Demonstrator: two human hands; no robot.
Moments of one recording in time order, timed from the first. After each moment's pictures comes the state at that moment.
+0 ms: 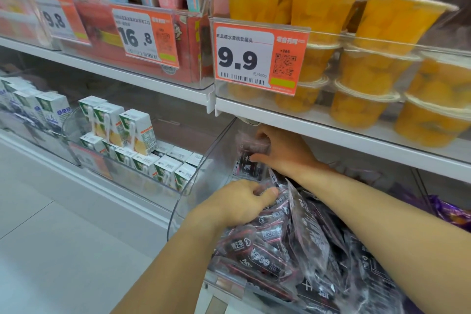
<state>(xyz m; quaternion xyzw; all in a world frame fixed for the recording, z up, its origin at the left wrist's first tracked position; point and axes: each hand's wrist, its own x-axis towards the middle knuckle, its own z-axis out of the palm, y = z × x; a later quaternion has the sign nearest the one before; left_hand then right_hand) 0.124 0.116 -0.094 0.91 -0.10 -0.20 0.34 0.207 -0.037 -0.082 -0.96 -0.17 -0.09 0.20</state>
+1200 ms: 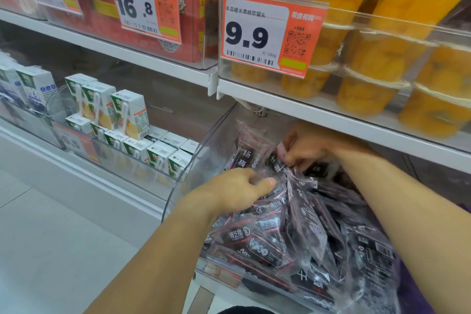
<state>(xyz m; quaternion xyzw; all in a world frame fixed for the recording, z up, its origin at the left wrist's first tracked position) 0.128 0.123 -0.101 0.88 -0.10 -0.23 0.40 0.182 -0.056 -0.031 -0.95 0.03 0.22 0.23</state>
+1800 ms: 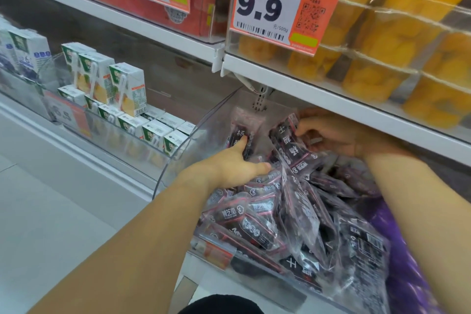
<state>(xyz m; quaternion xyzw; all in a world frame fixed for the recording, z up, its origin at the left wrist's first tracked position) 0.140 0.119 -0.106 0.87 -0.05 -0.23 0.43 0.183 -0.090 -0.032 -0.86 0.01 0.17 0.49</state>
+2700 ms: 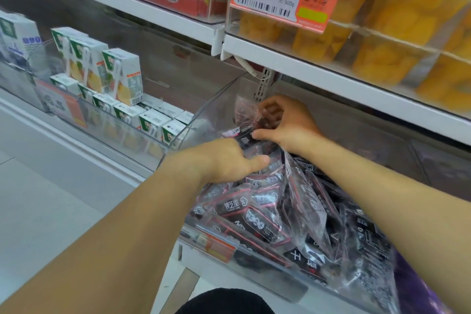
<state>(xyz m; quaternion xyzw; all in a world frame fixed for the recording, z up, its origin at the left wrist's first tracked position) 0.131 0.129 -0.094 0.94 -0.09 -0.21 0.26 0.189 -0.039 -0.082 -0.93 -0.12 -0.08 0.33</state>
